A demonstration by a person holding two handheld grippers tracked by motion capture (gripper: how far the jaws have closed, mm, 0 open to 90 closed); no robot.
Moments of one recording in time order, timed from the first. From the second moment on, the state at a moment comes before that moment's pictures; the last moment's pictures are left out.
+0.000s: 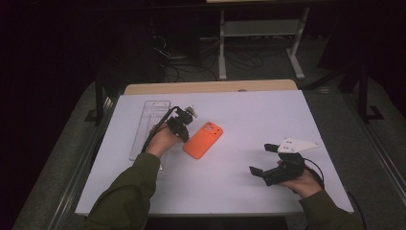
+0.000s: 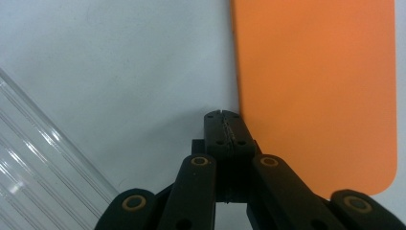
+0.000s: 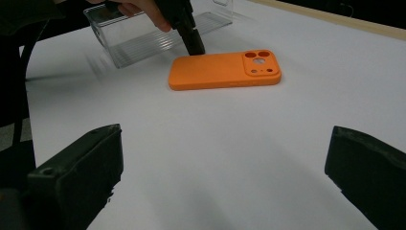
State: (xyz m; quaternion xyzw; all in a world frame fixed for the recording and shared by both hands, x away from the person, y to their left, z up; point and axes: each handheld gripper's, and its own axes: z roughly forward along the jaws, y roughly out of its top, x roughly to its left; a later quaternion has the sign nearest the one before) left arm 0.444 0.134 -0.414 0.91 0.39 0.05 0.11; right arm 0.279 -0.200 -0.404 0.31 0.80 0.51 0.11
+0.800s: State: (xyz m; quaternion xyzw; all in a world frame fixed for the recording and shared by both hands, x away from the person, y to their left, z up) left arm 0.430 0.110 -0.412 0.93 0.35 -0.01 0.13; right arm 0.279 -0.200 -0.404 0.31 0.80 0.51 0.11
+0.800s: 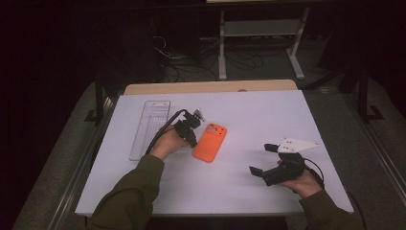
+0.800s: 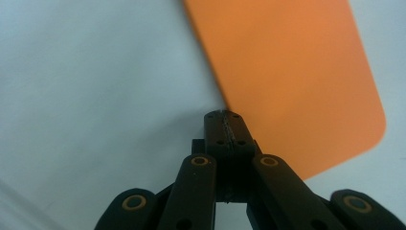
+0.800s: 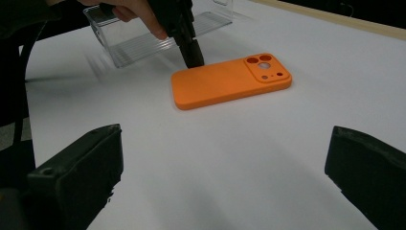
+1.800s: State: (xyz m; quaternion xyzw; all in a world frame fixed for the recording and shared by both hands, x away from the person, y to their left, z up) left arm 0.418 0.096 -0.418 0.93 0.34 -0.05 0.16; right arm 0.280 -0.199 -0.404 0.31 0.80 0.50 0.11
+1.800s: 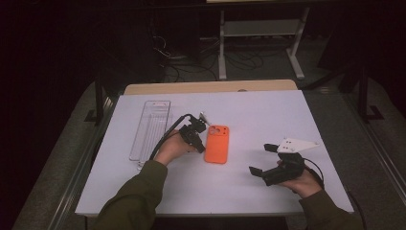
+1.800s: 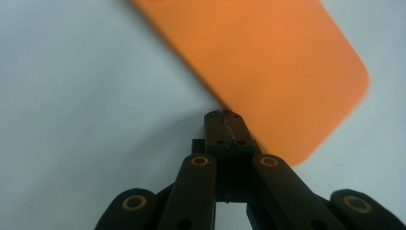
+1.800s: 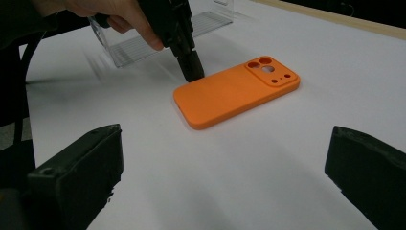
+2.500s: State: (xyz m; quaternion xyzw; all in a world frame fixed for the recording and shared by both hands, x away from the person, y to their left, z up) left arm 0.405 0.051 -0.422 0.93 0.30 -0.07 0.20; right arm 0.279 -0.200 -0.404 0.31 0.80 0.51 0.11
